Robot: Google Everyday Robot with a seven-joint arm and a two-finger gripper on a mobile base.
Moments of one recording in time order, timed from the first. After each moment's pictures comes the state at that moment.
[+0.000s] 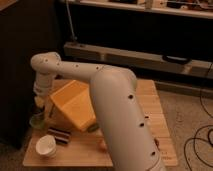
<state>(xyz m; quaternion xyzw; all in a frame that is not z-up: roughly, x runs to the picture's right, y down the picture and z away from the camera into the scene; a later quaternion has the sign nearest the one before) -0.345 0.080 0.762 -0.47 -0.10 0.18 0.86</state>
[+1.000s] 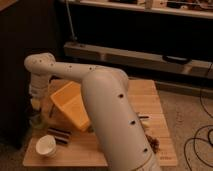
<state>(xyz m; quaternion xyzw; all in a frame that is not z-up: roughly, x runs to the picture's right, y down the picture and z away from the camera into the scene) -0.362 0.088 0.757 -0.49 -0.09 0.16 0.85</state>
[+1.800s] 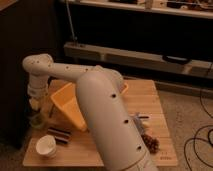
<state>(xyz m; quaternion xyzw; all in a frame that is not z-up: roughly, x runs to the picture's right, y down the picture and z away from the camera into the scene) -0.372 0.090 0.767 -0.49 -0.08 0.17 0.85</state>
